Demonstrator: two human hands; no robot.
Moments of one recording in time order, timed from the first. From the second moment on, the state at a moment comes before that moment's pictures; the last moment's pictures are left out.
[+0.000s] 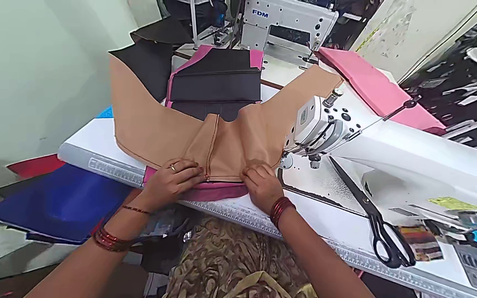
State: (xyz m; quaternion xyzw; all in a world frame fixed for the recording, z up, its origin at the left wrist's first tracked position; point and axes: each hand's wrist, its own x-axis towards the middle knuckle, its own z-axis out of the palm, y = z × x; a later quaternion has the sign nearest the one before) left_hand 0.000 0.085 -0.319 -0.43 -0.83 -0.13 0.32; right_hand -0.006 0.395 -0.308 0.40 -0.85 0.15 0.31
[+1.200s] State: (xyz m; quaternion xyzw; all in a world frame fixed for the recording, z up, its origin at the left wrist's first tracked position) left_hand -0.165 0.234 -0.164 -0.14 -0.90 -0.41 0.00; right_hand 0.048 0.364 -0.312 0.19 -0.94 0.08 0.27
